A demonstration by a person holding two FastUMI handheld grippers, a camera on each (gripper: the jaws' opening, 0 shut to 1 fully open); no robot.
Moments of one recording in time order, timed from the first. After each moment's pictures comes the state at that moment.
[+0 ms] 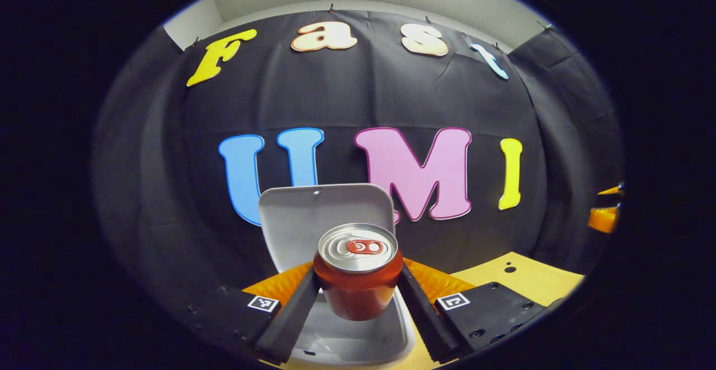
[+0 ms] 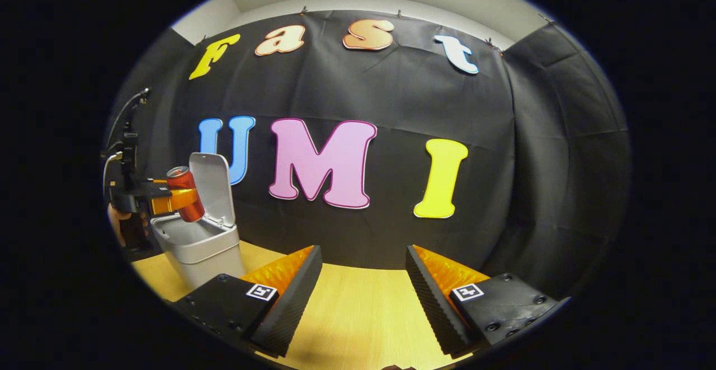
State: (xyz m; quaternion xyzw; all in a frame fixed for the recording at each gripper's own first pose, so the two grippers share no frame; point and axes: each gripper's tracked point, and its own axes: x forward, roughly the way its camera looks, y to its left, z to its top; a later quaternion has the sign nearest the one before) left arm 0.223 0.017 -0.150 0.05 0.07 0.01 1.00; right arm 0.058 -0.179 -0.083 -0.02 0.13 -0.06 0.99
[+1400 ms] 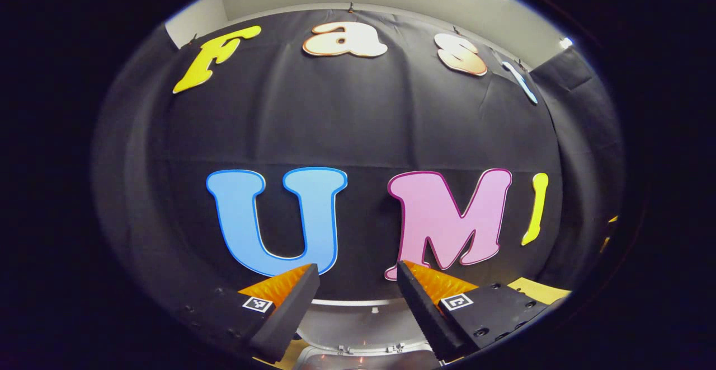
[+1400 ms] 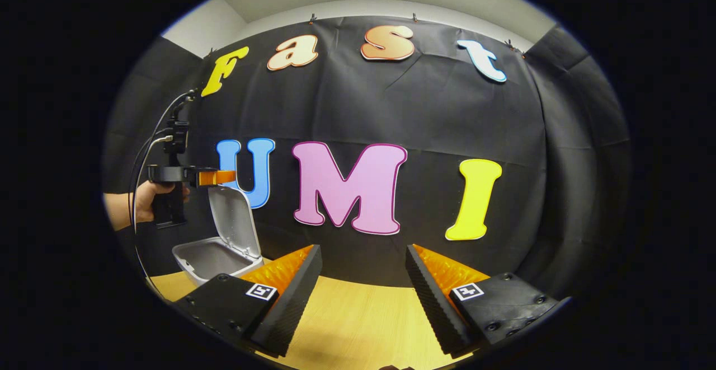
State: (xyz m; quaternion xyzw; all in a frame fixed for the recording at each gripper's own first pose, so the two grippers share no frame) left arm 0.355 0.061 -0.045 0.04 0.03 -0.02 1.00; right arm 0.120 -0.152 -0.037 0.01 0.10 0.00 0.99
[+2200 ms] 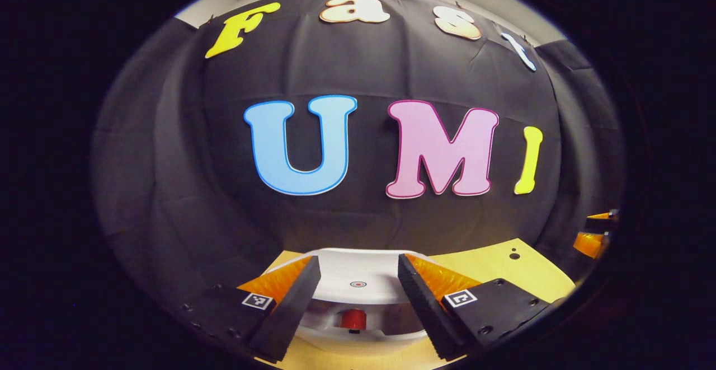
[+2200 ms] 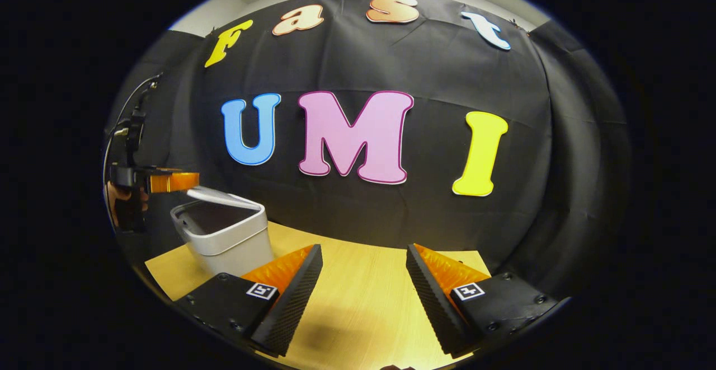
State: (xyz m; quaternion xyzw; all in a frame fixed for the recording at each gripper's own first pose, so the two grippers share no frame) left arm 0.180 0.055 -0.176 0.00 0.18 0.05 0.98; right arm 0.074 -0.140 -0.121 0.00 0.20 0.01 0.98
